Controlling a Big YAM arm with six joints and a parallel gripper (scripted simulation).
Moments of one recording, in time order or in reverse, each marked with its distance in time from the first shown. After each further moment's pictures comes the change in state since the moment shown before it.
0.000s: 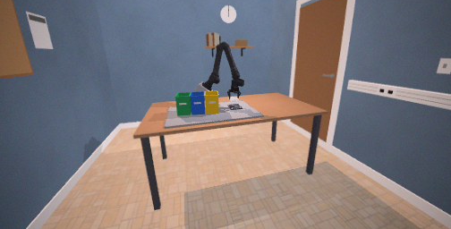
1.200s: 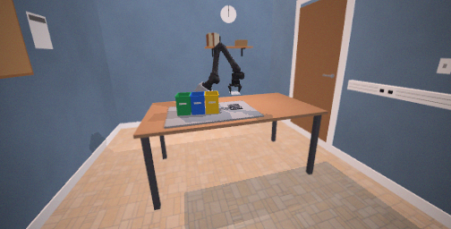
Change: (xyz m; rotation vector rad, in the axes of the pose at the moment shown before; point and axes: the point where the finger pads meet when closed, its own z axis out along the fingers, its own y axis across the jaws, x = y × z) arm -0.008 0.007 -0.066 -0.030 -0.050 -0.007
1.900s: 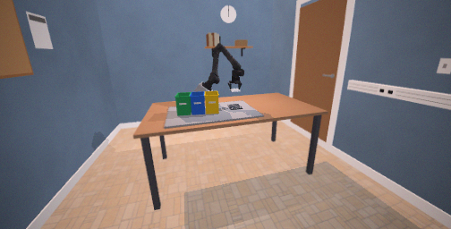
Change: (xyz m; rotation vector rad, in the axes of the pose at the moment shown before) arm -0.001 0.001 -0.030 -0.001 -0.001 -0.001
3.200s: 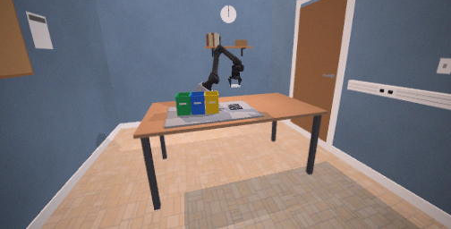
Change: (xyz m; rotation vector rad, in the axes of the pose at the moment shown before) arm -0.001 -0.001 -0.045 0.003 0.000 0.003
